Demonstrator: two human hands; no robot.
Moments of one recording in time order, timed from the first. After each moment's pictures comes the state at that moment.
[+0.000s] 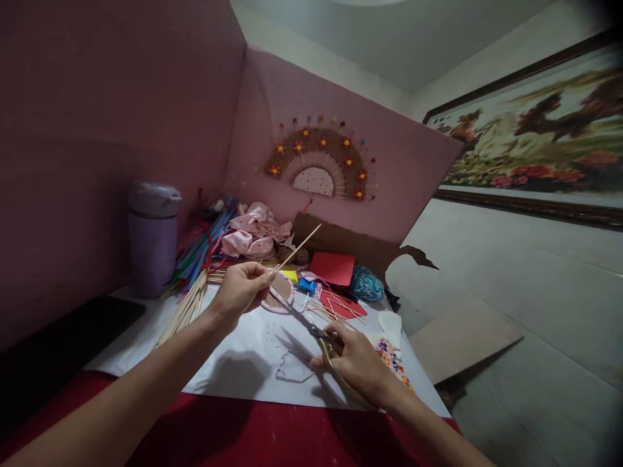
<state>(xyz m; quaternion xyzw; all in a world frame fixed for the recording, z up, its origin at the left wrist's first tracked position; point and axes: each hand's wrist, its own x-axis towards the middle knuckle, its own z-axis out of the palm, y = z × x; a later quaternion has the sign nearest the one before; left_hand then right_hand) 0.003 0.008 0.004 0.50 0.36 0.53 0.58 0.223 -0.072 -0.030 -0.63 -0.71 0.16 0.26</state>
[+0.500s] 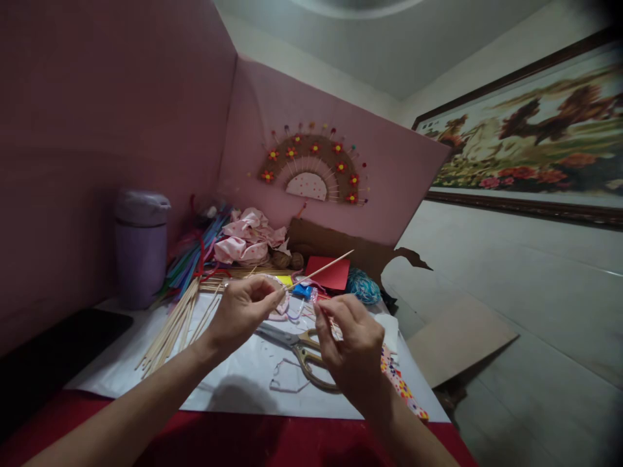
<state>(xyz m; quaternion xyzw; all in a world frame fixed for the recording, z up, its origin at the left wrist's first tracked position) 0.011 -0.007 0.001 0.70 0.30 0.55 0.35 0.184 -0.072 0.008 -0.49 -0.73 -0.25 0.40</state>
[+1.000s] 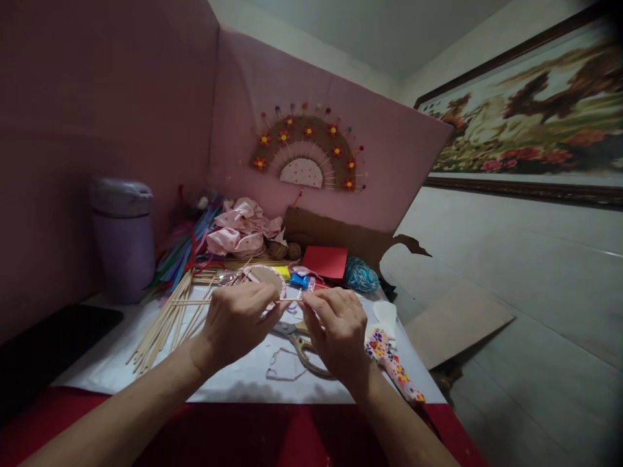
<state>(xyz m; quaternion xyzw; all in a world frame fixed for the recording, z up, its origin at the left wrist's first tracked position) 0.014 -0.010 -0.014 0.81 0.27 0.49 -0.18 0.195 -0.056 -0.014 -0.42 -0.76 -0.31 0.40</state>
